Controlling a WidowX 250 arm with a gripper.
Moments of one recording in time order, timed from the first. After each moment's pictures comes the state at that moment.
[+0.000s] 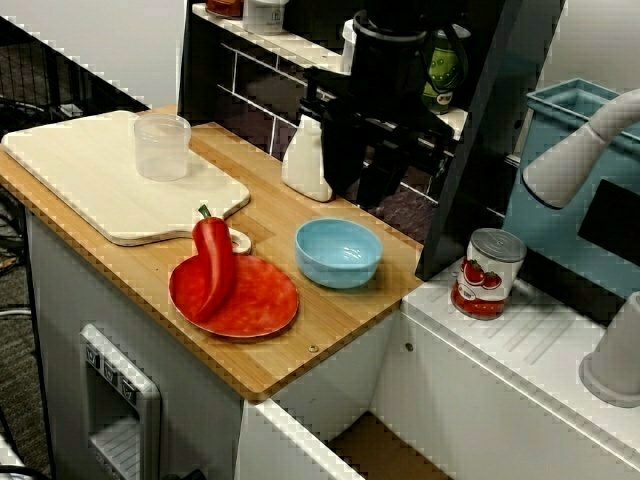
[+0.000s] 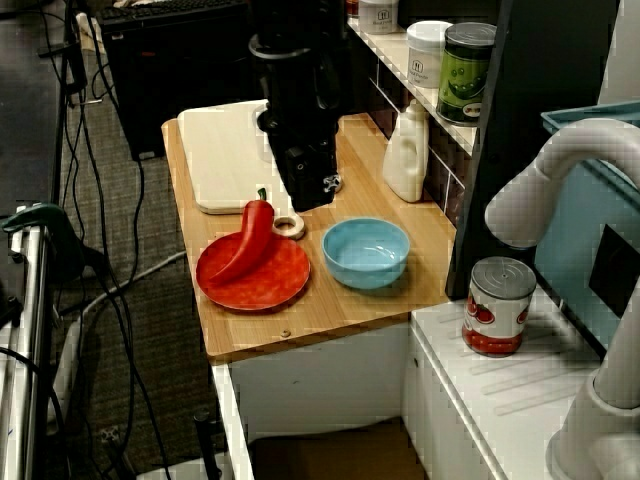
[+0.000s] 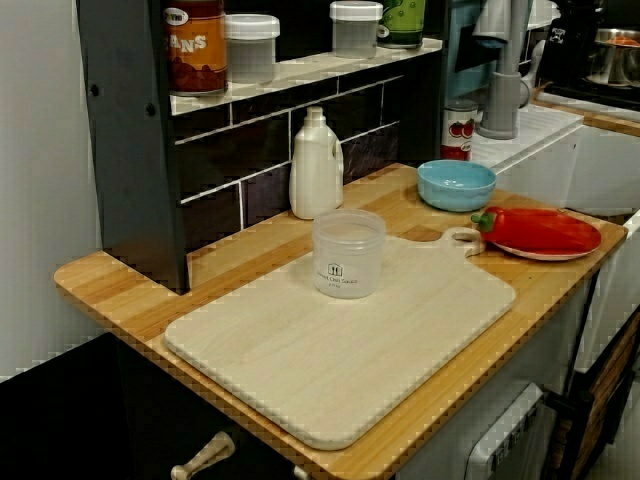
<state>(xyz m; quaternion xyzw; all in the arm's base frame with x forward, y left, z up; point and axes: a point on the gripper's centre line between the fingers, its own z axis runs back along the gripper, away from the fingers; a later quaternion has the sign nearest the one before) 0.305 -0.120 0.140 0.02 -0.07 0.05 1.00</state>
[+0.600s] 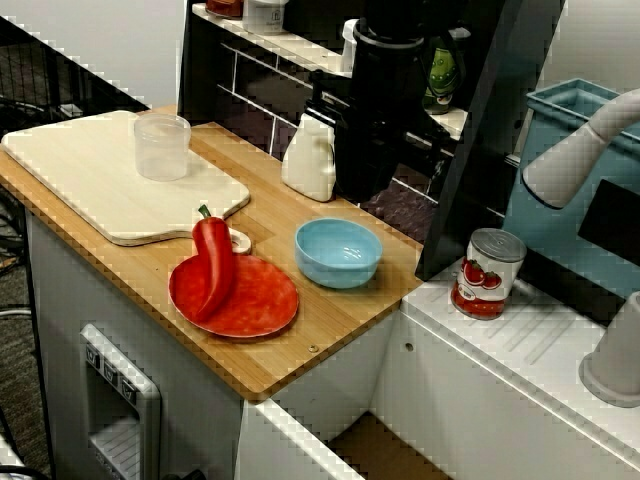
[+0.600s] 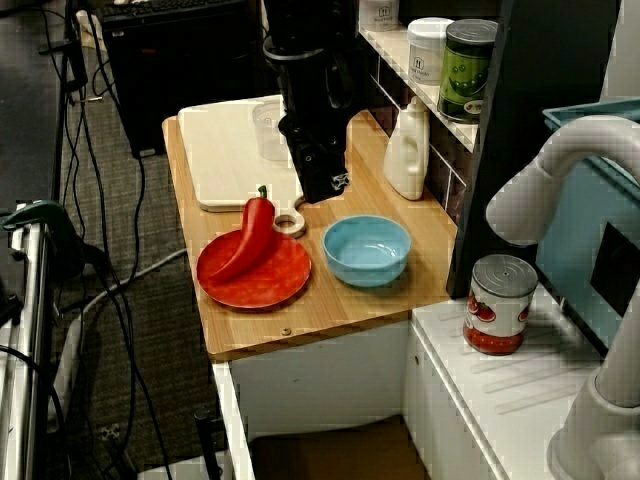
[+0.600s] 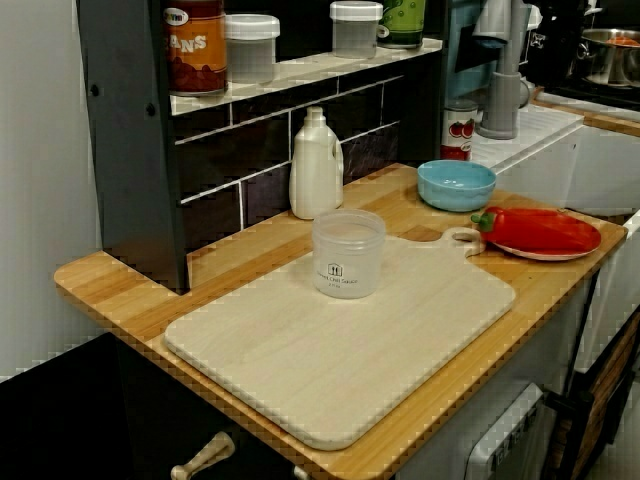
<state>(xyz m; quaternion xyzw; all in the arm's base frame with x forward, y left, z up) 0.316 -0.115 0.137 0.01 -0.09 0.03 1.00</state>
